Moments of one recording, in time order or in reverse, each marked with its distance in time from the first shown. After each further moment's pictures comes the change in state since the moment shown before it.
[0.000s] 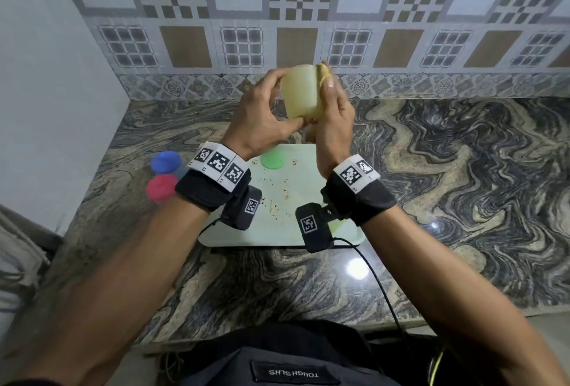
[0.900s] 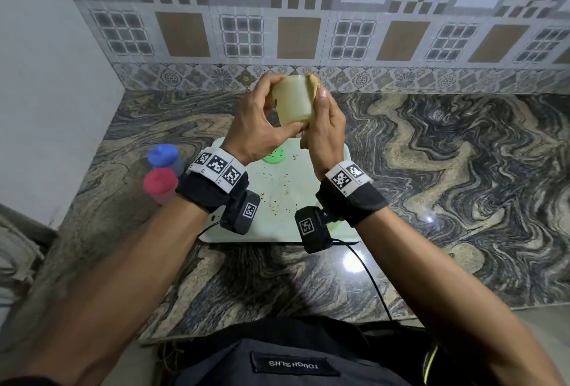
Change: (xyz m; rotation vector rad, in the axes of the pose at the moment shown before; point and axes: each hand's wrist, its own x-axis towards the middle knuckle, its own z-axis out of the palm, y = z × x) left_hand -0.011 -0.025 0.009 -0.059 0.007 0.007; right_hand 0.005 0.036 -0.002 -0.091 -0.063 -0.022
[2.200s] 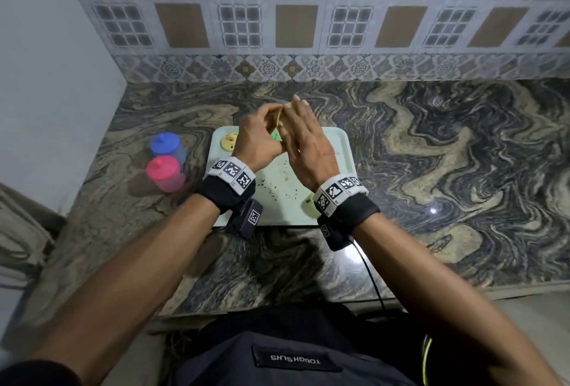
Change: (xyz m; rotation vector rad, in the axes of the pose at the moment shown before) left_hand -0.036 -0.036 0.040 -0.193 -0.005 -0.416; right_hand -0.039 0.041 -0.027 -0.875 -0.336 -0.391
